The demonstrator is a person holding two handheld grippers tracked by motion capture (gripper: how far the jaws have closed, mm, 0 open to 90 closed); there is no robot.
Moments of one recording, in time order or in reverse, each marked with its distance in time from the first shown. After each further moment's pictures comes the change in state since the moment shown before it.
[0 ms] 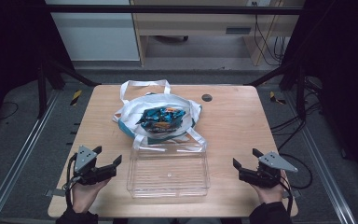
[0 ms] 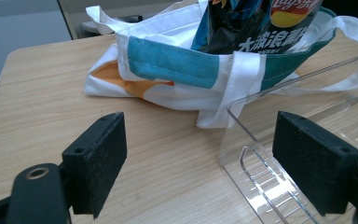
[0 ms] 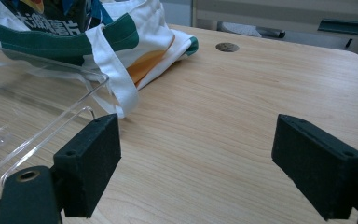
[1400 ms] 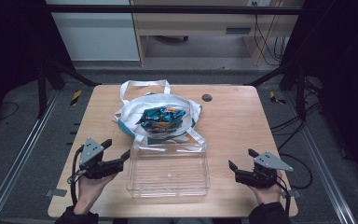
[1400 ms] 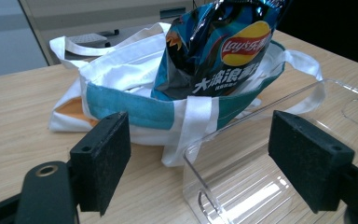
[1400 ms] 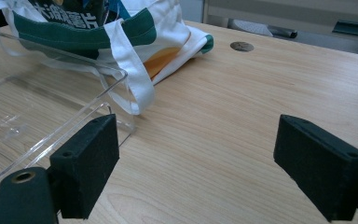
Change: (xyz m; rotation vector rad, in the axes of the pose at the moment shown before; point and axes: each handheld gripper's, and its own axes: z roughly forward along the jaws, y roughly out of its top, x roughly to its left) left arm -0.018 0.034 0.003 -0.037 -0.098 0.022; right arm 0.010 0.004 0.003 0.022 0.037 -0.040
